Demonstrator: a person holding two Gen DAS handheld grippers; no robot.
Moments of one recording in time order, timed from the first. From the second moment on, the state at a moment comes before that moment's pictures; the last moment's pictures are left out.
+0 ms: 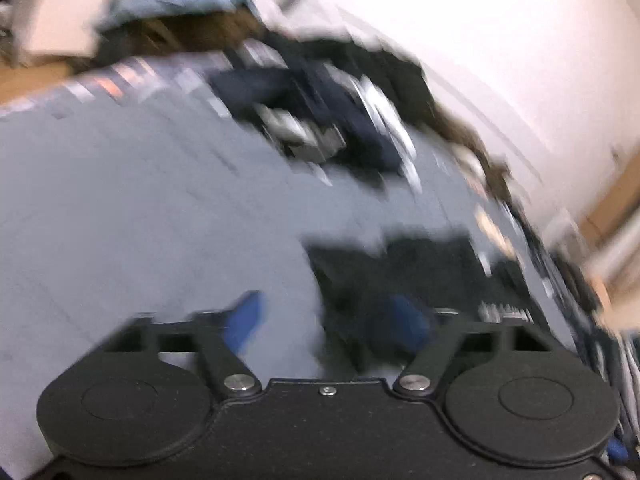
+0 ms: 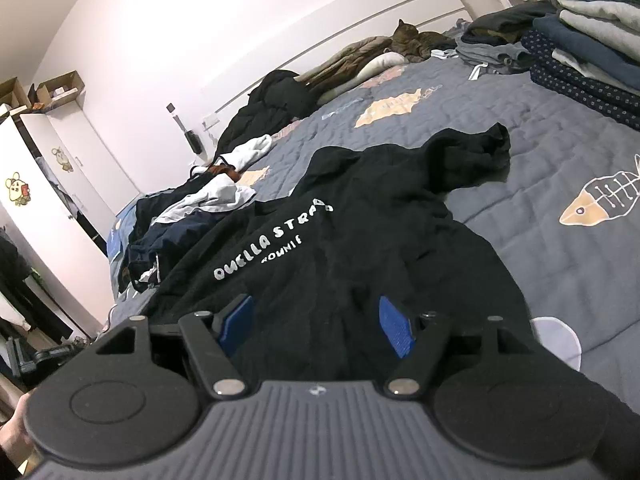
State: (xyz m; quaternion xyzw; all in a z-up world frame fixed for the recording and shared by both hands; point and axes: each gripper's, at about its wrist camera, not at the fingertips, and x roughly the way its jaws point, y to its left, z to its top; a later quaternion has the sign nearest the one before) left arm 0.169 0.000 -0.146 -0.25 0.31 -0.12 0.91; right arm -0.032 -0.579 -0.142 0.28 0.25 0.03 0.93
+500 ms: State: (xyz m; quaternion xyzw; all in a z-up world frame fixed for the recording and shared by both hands) left arm 0.289 -0.056 -0.180 -0.21 0.40 -0.15 0.88; right arm -0.023 -0.564 -0.148 0.26 0.27 0.04 0.93
